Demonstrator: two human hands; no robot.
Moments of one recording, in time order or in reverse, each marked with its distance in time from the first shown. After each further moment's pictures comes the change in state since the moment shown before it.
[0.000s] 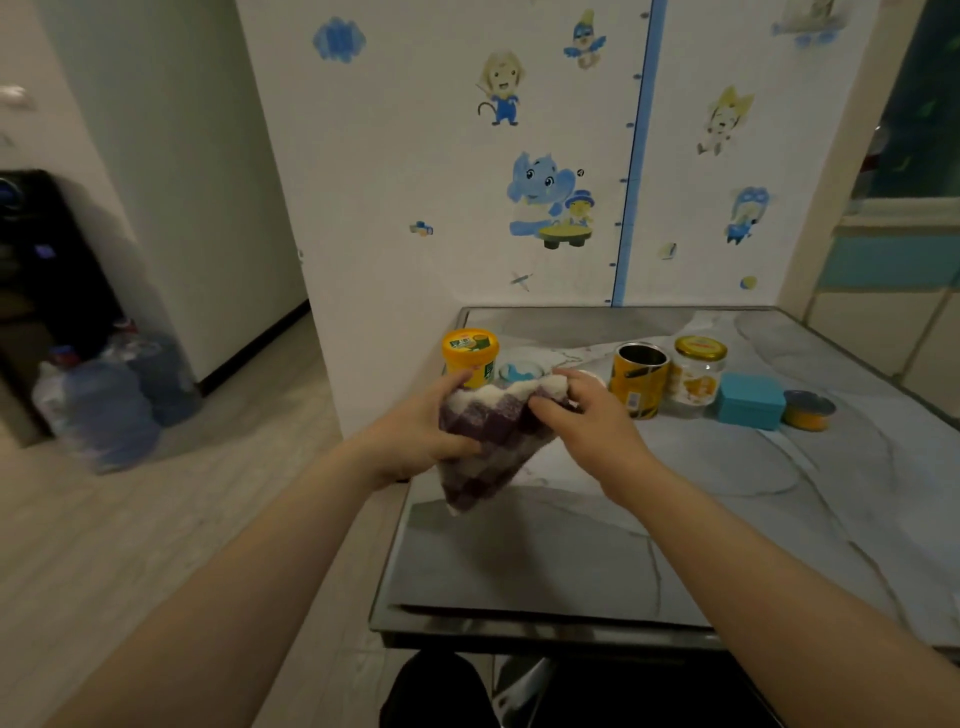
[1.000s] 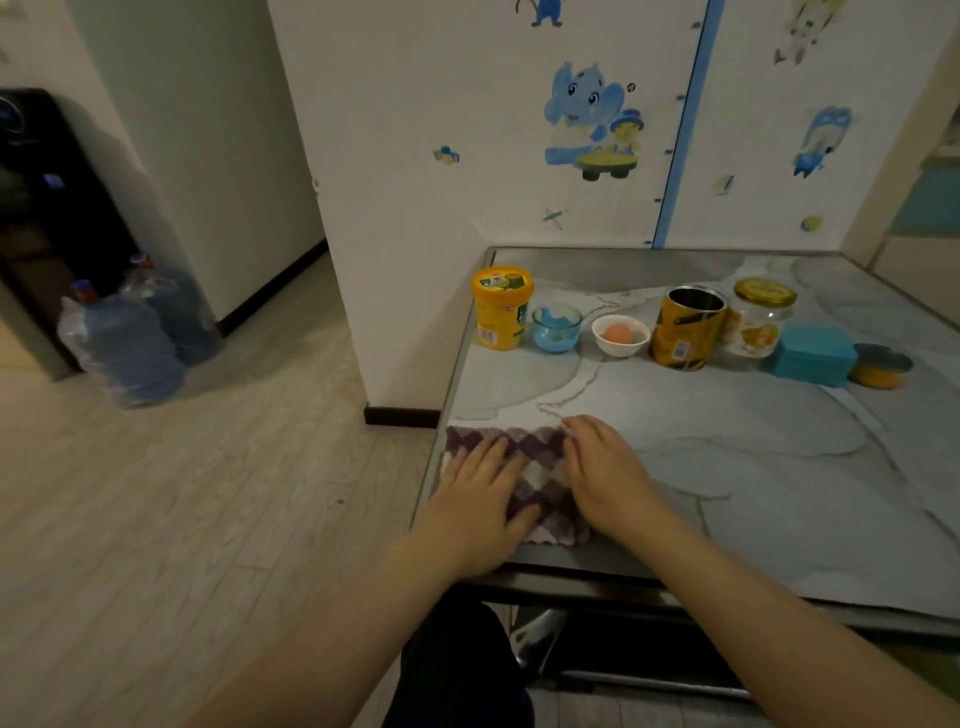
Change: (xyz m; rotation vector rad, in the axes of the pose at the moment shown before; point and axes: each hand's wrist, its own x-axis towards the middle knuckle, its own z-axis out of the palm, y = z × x) left_hand -0.025 -0.115 0.094 0.798 -0.025 0.053; right_hand -0.022 0.104 0.047 -0.727 -0.151 -0.070
